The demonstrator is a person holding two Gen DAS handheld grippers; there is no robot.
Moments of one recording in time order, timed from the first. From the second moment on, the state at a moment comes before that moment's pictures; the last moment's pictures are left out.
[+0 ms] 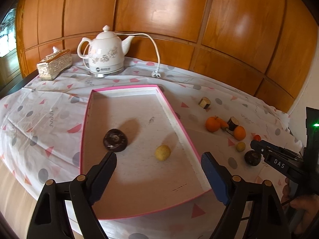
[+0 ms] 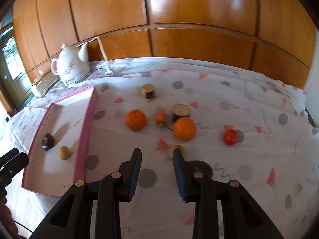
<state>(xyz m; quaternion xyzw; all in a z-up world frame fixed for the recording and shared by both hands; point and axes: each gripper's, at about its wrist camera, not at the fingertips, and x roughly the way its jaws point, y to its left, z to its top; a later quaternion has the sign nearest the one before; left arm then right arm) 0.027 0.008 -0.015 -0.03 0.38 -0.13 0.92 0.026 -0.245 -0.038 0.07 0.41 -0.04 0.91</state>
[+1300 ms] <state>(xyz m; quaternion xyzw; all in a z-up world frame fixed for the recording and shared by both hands) 0.062 -0.107 -0.023 0.04 0.41 -0.23 0.88 -0.027 -0.385 -0.065 0.15 0.40 -0.21 0.88</state>
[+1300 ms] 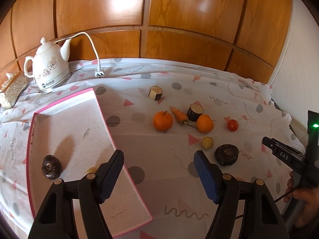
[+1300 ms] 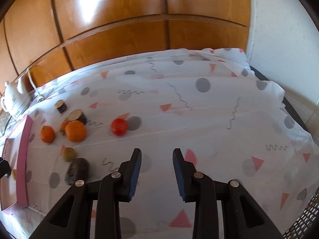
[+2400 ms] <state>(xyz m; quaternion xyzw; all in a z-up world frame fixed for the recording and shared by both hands) 0.177 -0.176 -0.089 0.05 0.50 -0.20 0.84 -0.055 -0.445 -0.103 0.19 0.39 -0.30 0.85</state>
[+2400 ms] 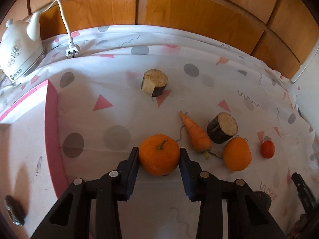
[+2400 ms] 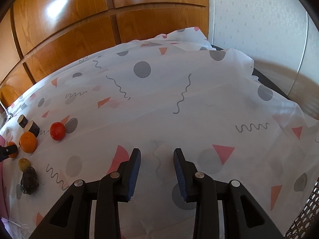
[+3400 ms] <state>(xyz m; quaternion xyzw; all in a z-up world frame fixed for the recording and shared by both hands) 0.177 0.004 -0.082 -0.04 0.48 -0.07 0.87 -0.049 -0.437 -0.109 0.15 0.39 -0.31 0.85</state>
